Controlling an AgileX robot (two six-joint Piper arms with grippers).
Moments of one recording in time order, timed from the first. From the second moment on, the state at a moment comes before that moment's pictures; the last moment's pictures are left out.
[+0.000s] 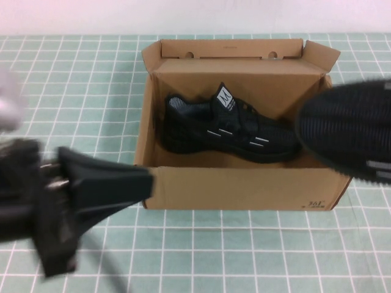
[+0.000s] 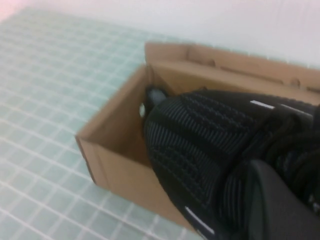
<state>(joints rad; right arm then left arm) 1.33 0.65 -0.95 -0.89 1.04 1.01 -0.30 0.88 -0.83 -1.10 0.97 0.87</state>
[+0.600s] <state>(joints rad) 1.32 1.10 -1.30 -0.90 1.11 0.68 -0.30 0.51 -0.83 -0.87 0.97 0.59</state>
